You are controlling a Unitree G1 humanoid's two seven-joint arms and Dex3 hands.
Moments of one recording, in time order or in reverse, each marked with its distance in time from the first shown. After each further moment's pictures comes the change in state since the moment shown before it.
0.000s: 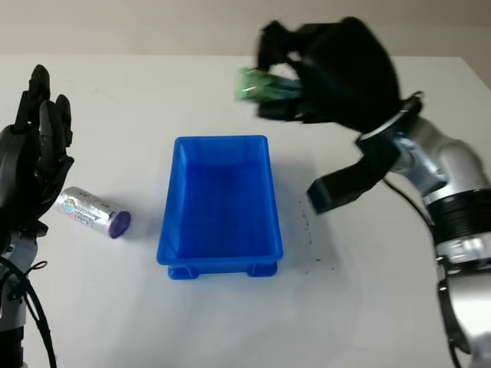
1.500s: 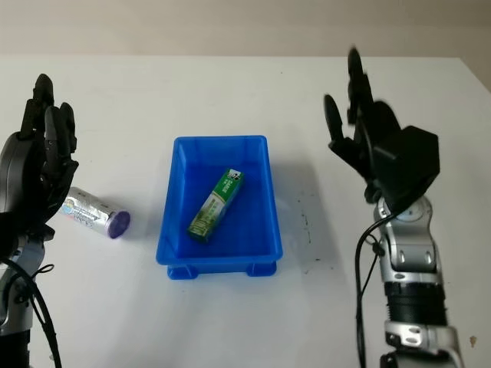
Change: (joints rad) left arm 0.011 -0.012 -0.003 0.014 -0.012 -0.021 -0.024; right arm 0.456 0.367 -0.469 -0.277 0.833 1.003 0.483
